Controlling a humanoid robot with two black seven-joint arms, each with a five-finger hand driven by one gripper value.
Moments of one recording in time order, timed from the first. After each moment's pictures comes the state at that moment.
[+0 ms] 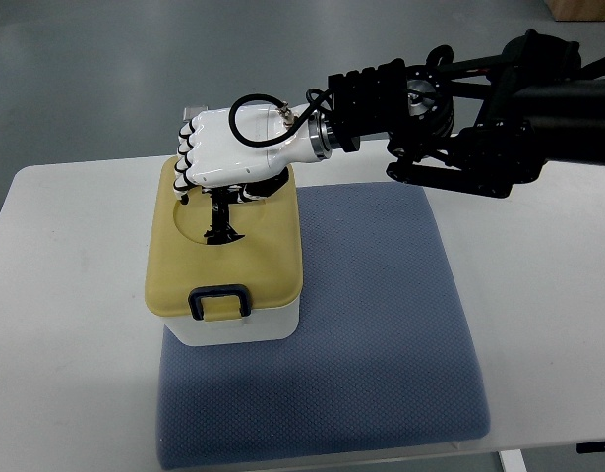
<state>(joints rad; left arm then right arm) 0.01 0.00 -0.04 -0.16 0.02 0.02 0.05 1.64 -0.15 -0.32 1.03 -1.64 -0.31 0.48</state>
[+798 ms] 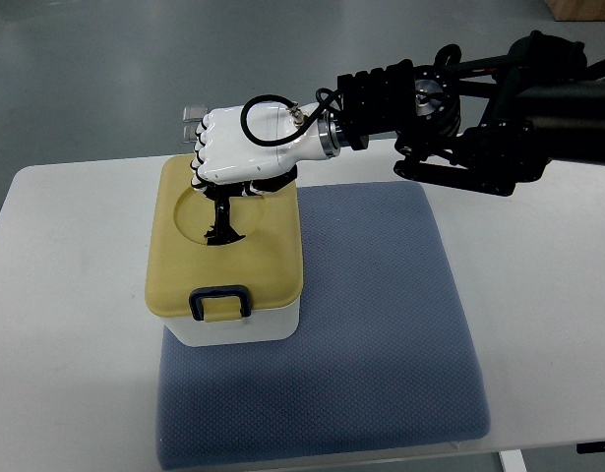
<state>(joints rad) 0.01 0.00 -0.04 -0.16 0.02 0.02 0.05 1.63 -0.15 -0.35 1.01 -1.64 -0.35 0.49</state>
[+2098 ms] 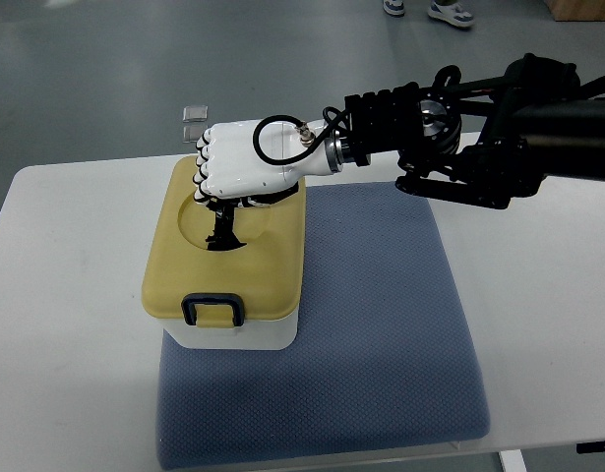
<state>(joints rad) 0.01 0.00 -0.04 -0.16 0.02 0.02 0.05 1.58 -0.13 -0.36 0.97 -1.65 -0.47 0.51</state>
